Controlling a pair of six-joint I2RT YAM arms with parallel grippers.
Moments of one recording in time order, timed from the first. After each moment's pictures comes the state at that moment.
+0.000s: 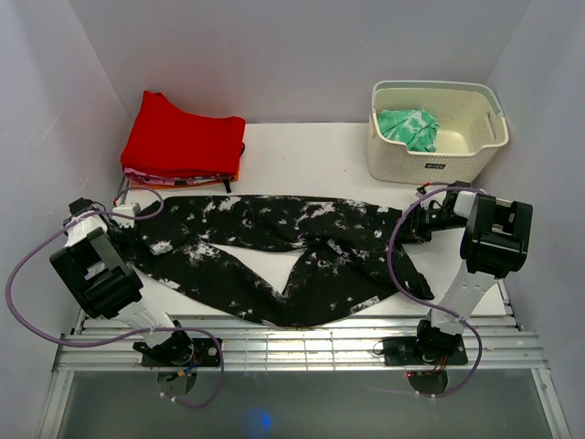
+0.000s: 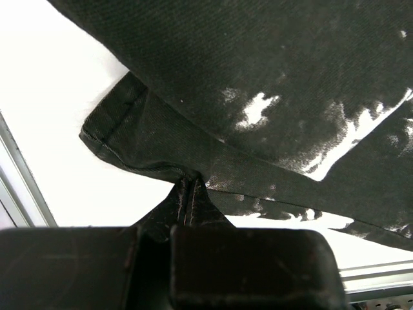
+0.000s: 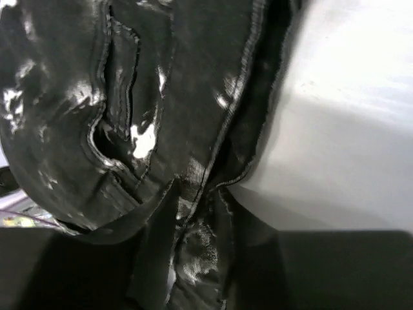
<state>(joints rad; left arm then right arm) 0.65 1.65 1.04 -0.76 0.27 0.67 -0.27 1.89 1.07 -0.66 -0.83 -0.17</state>
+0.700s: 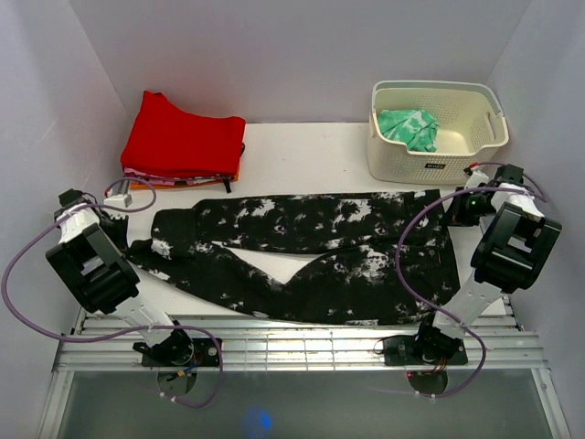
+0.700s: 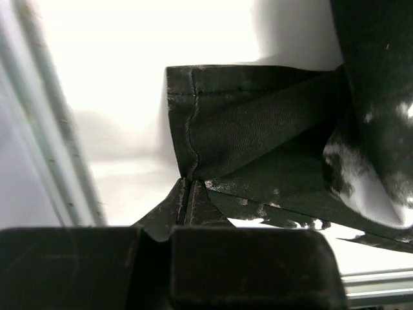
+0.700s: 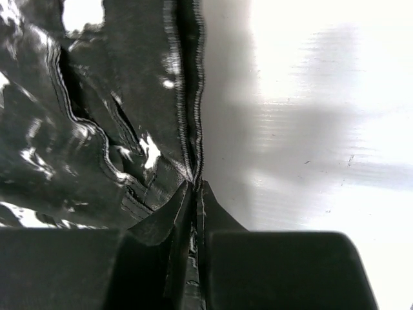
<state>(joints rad) 0.67 1.69 1.15 -0.79 0.25 0.70 -0.47 1.81 1.23 -0.67 -0.55 -0.29</state>
